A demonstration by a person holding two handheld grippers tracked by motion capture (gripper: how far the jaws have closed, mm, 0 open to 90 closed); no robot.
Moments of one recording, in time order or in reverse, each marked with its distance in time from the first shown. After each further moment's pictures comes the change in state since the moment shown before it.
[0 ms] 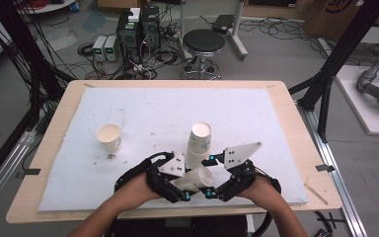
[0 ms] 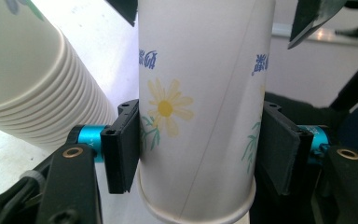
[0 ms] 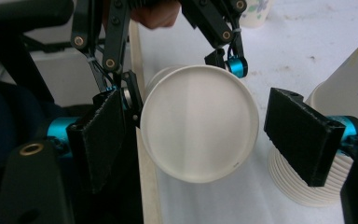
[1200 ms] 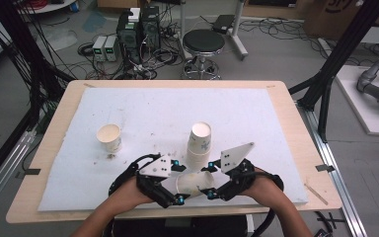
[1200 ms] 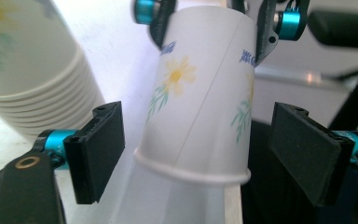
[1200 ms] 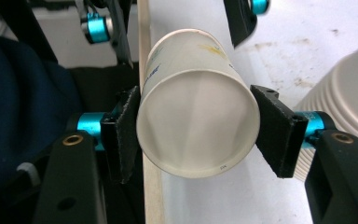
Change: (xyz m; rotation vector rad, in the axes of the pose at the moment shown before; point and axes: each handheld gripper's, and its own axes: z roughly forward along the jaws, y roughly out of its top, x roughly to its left) left arm -0.001 -0.033 -0.015 -0.250 0.009 -0.069; right arm -0.003 0.000 0.001 0.140 0.038 -0.065
